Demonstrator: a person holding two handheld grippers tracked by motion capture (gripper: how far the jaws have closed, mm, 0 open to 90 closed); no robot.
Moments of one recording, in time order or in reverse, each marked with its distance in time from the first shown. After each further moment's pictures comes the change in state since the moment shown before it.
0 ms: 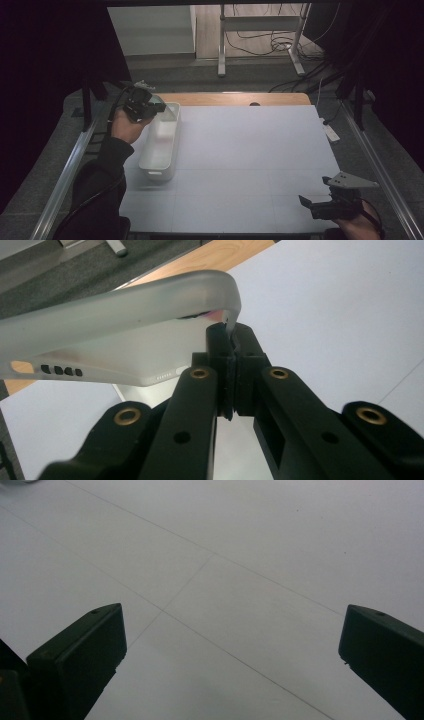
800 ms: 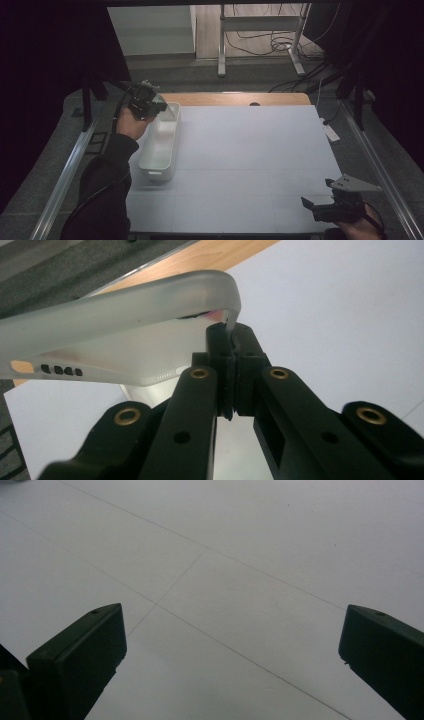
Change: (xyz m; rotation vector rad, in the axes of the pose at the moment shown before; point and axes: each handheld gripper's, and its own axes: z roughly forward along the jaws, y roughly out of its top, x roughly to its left) left arm 0.007 0.005 0.023 0.048 0.041 -0.027; right arm 0.000 -0.007 -0.004 -0.004 -0.026 0.011
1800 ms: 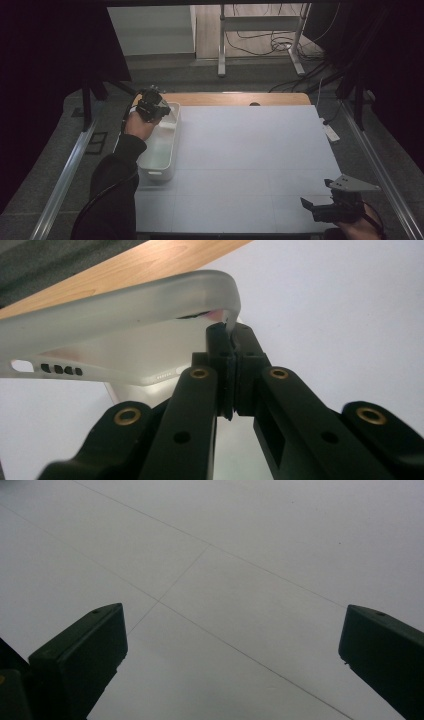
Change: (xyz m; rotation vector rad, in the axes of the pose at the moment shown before) left arm 0.003 -0.006 0.039 0.059 0.025 -0.051; right arm 0.001 0.000 0.001 0.012 0.009 -0.012
